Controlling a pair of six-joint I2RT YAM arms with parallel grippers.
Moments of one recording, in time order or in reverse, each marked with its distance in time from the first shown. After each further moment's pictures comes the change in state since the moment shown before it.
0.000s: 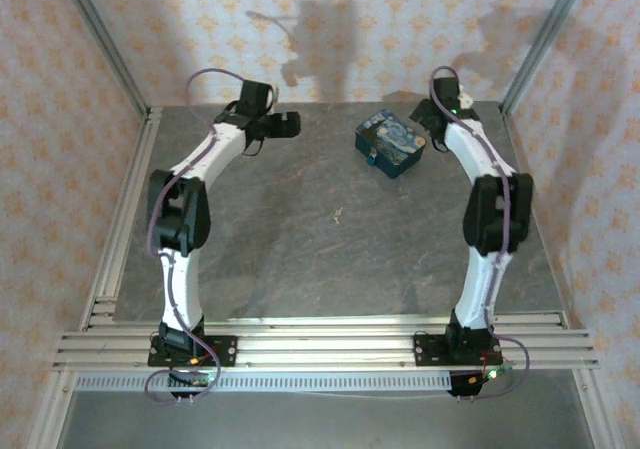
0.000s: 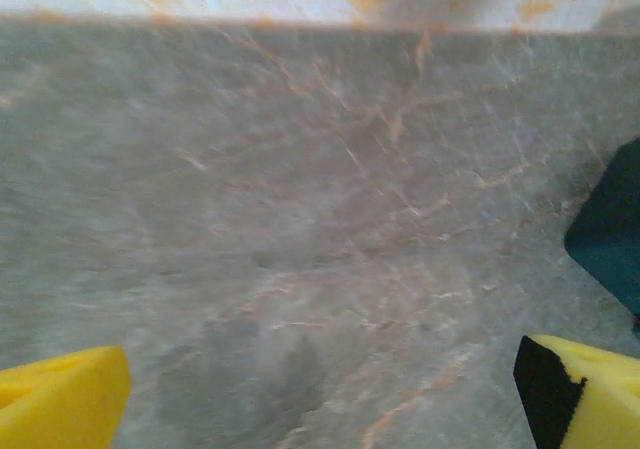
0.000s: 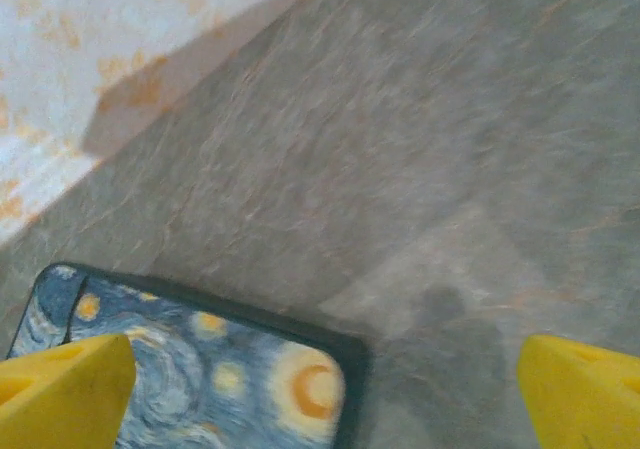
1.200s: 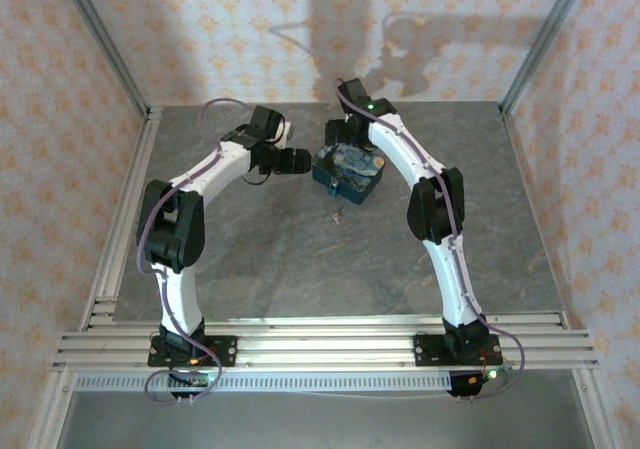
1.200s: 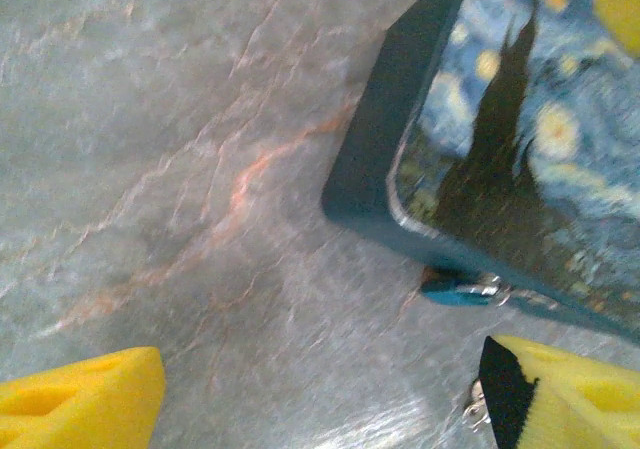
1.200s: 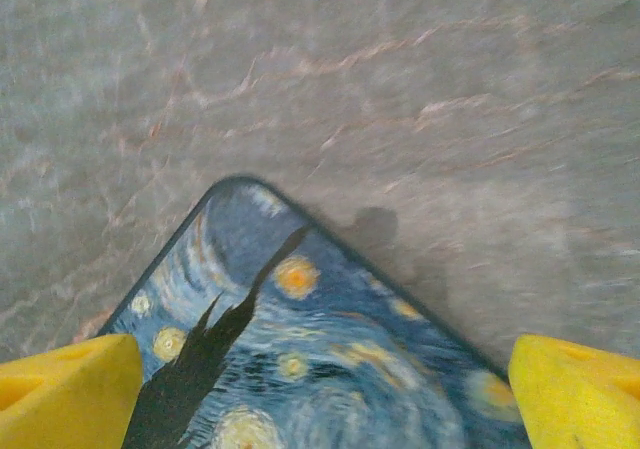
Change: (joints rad) left arm -0.067 -0.195 -0.302 -0.082 0.189 -0.030; right arm 0.338 0.251 0.456 -0.359 -0.108 -0.270
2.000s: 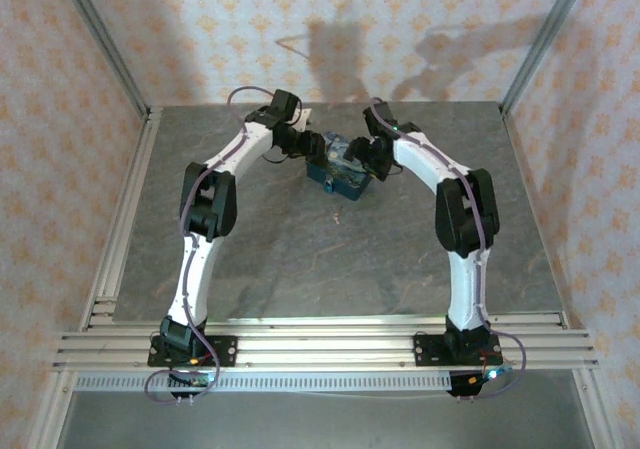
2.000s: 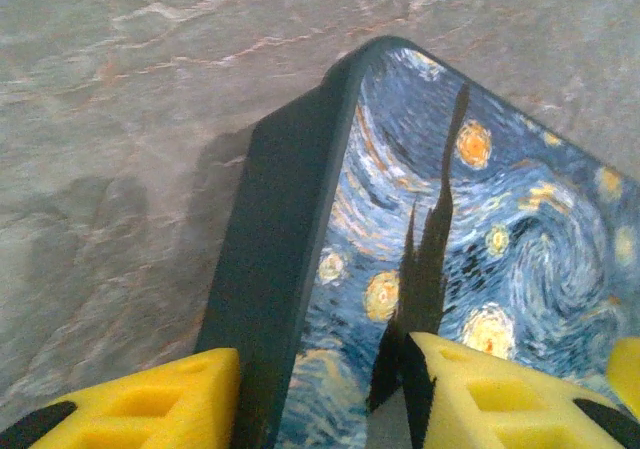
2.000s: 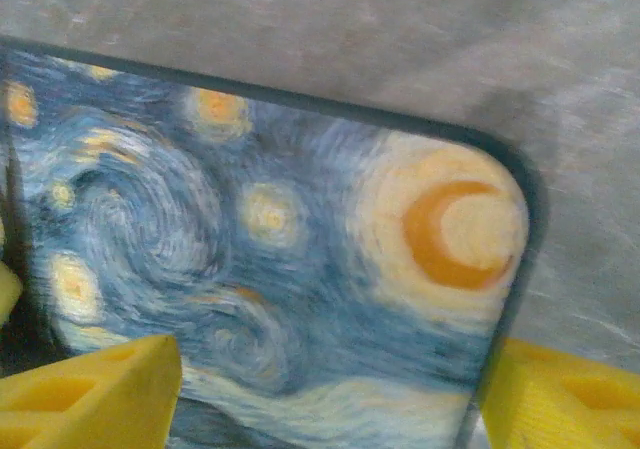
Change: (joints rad) left arm 0.011 0.419 0.509 -0.125 0.179 -0.003; right arm -0.058 -0.240 -0.563 0.258 -0.253 0.402
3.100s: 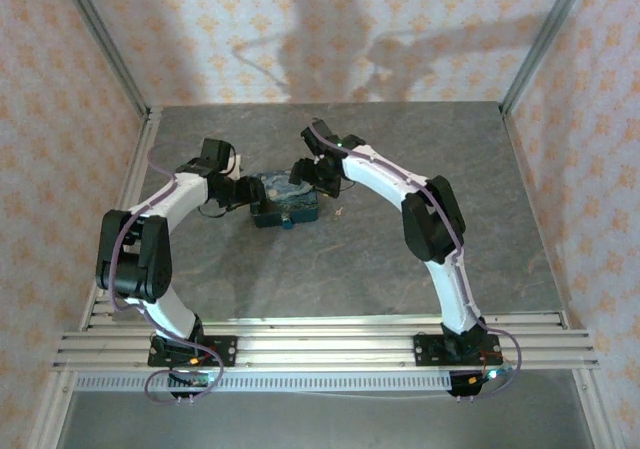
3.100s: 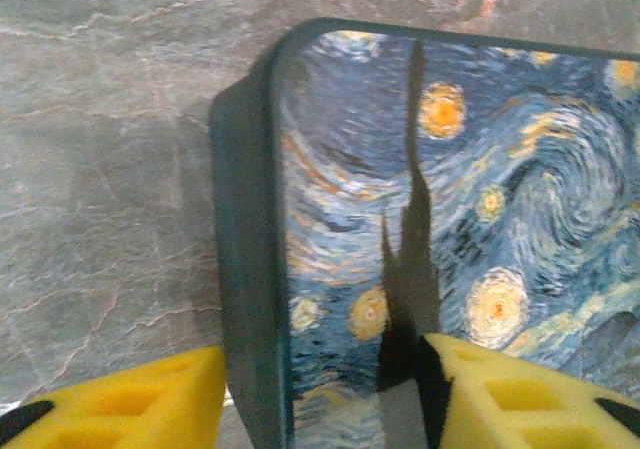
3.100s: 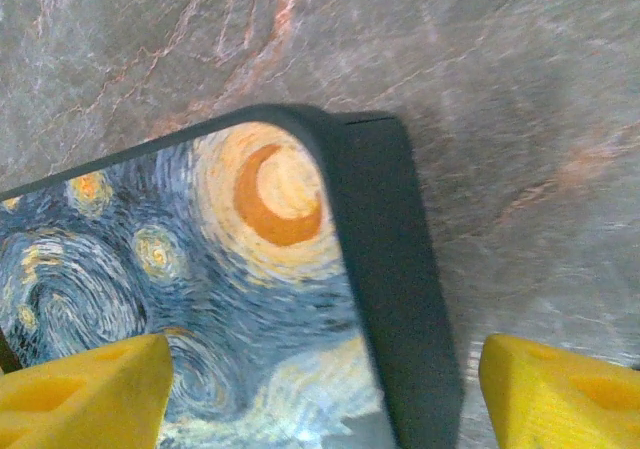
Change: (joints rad) left arm 0.200 -0.731 -1.014 0.169 -0.098 -0.096; right arm 0.268 0.060 0.108 -0.082 -0.023 0.032
